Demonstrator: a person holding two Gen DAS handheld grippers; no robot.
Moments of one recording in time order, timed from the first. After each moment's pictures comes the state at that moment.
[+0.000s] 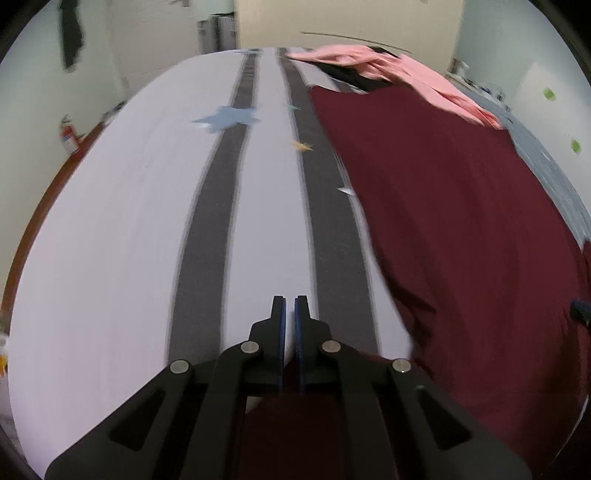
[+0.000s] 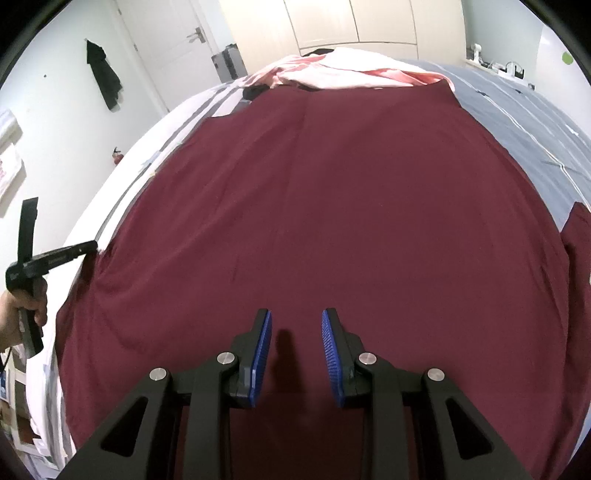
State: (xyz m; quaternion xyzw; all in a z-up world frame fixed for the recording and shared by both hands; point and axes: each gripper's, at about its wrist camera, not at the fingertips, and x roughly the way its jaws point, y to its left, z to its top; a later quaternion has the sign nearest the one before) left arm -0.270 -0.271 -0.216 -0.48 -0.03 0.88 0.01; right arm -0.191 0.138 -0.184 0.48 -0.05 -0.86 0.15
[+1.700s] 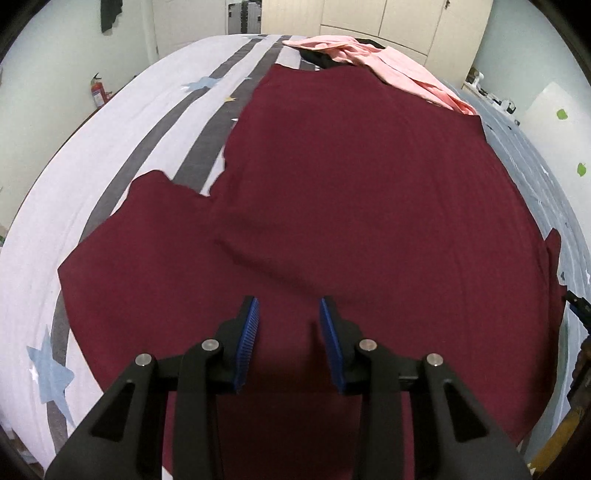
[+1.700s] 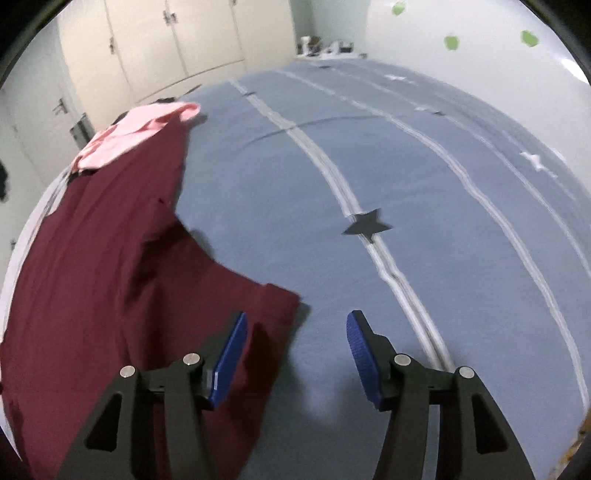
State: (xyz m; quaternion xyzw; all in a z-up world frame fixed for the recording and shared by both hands) left arm -0.133 -0.095 -0.188 -0.50 -0.07 0.86 -0.04; right arm -0.175 0.446 -0.185 0.47 -0.11 -0.87 -0.08
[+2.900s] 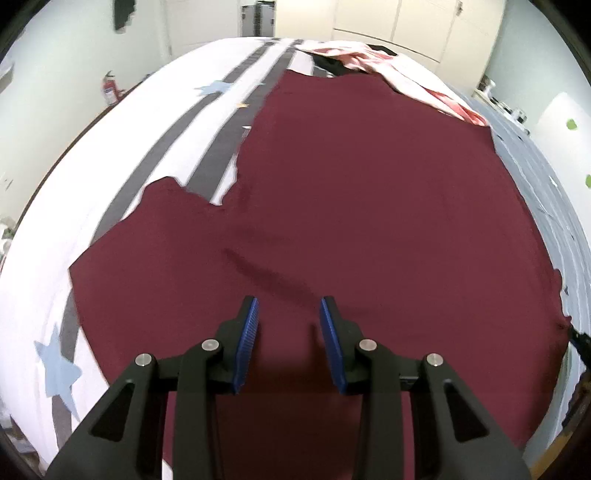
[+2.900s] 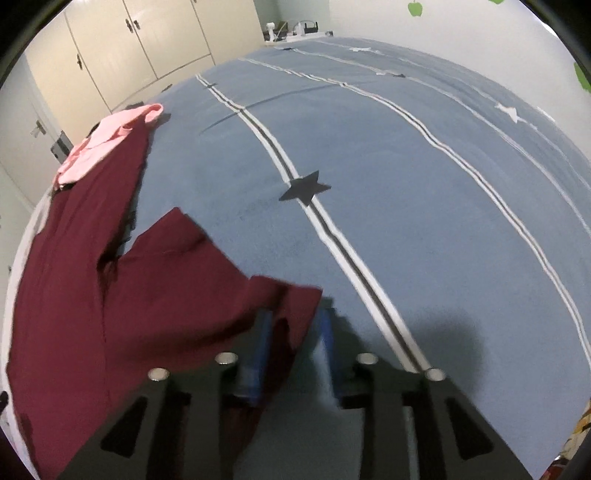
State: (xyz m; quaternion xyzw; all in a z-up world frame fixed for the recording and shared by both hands) left arm -0.132 -0.106 -0.179 -0.50 -0.08 0.86 -0.08; right arm -0.148 0.498 -0.197 0.49 -0.17 -0.85 -0.11
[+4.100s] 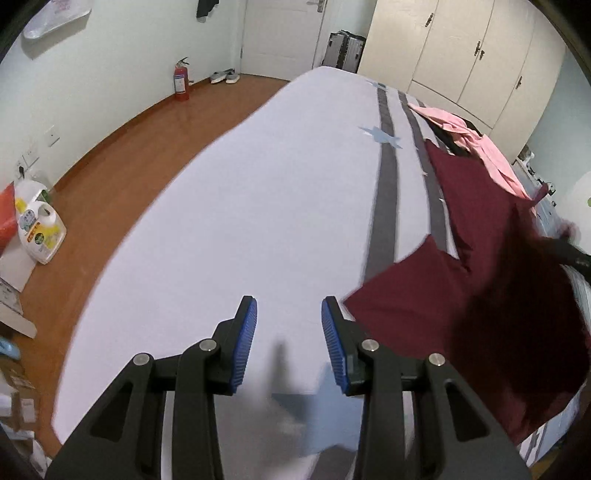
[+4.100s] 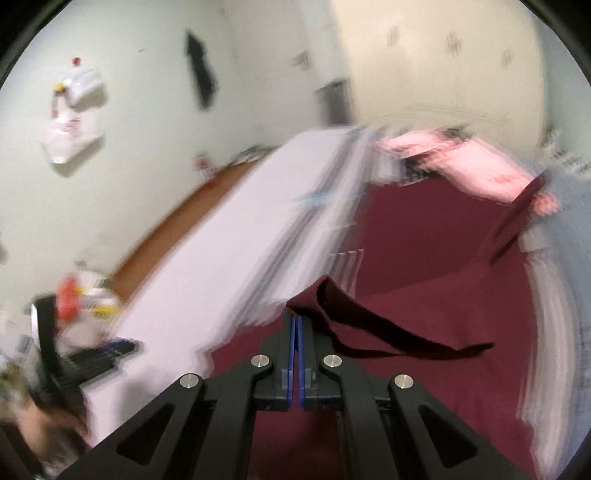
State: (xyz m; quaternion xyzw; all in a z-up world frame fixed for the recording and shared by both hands) left arm -0.023 -0.419 -0.150 -0.45 -0.16 0.87 -0.13; right arm -0.091 -0.134 -0.053 0.41 -0.01 -0.86 0.30
